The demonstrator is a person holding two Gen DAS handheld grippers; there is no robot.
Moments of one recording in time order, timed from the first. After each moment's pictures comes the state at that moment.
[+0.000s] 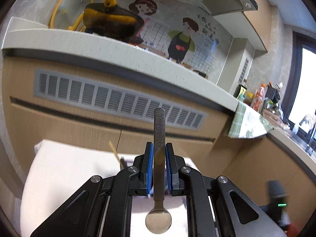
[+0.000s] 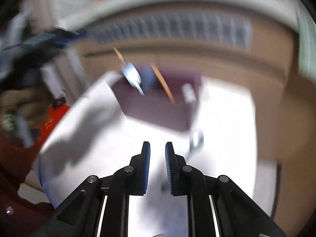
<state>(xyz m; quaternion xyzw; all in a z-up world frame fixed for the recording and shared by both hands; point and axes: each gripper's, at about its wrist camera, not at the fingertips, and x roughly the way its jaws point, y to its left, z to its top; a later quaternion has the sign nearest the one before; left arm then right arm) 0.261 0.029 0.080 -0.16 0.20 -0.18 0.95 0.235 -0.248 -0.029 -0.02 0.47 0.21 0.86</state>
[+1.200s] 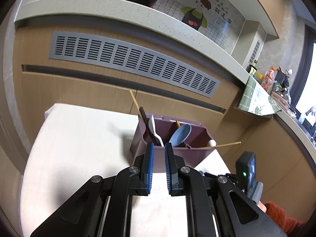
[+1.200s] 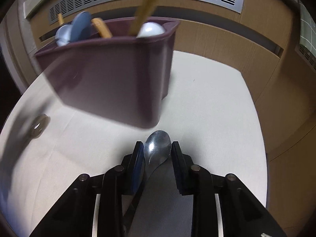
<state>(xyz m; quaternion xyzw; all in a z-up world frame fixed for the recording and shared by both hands) 0.233 0.043 0.030 -0.17 0.29 -0.16 0.93 0.286 -0.246 -0.091 -0.09 0.45 0.13 0.88</state>
